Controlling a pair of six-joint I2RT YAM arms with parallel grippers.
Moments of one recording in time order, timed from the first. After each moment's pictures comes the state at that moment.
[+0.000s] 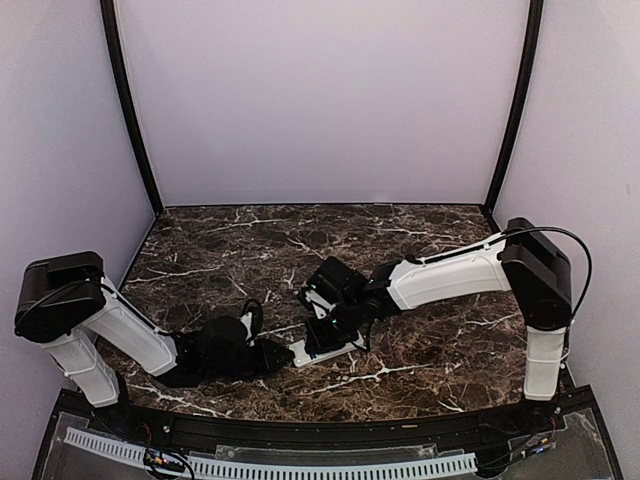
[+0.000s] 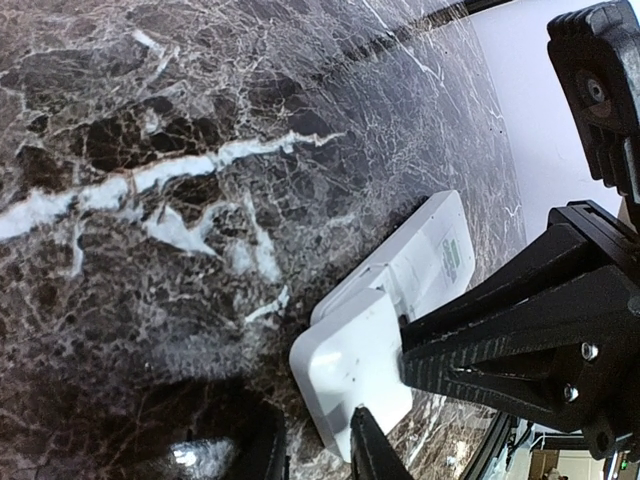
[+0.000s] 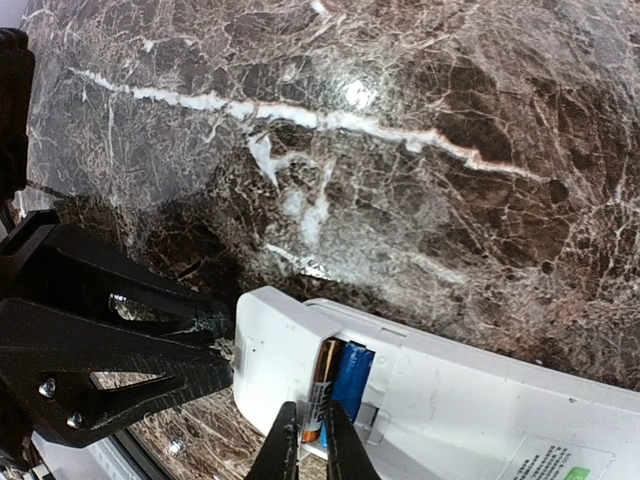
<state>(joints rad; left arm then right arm) -1.06 1.65 0.36 0.69 -0.06 -1.15 1.07 1.98 1.30 -0.37 -0.25 0.60</state>
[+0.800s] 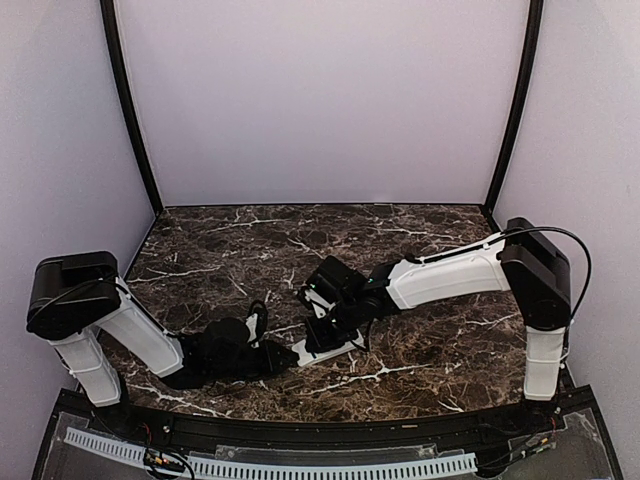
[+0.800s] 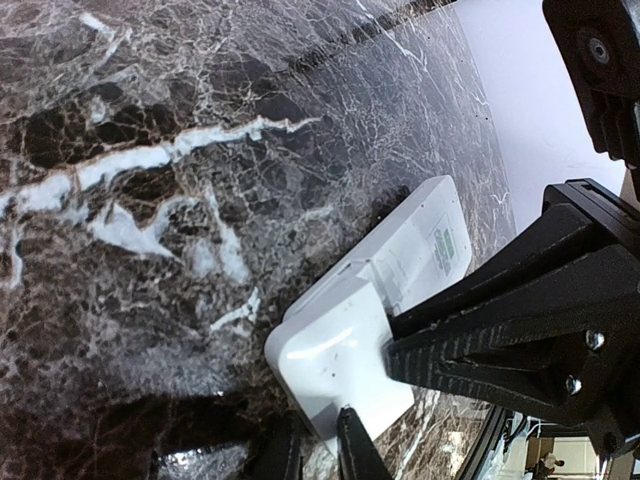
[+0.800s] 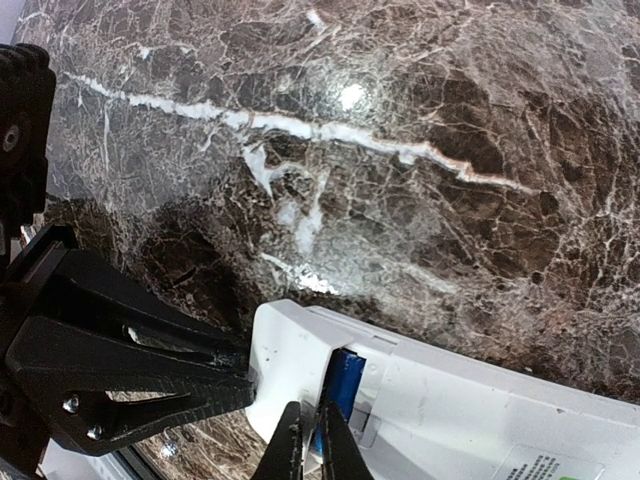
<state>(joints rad) -1.07 1.73 0.37 0.79 -0.02 -1.13 1.07 1.99 1.31 -0.38 -0.23 0.59</state>
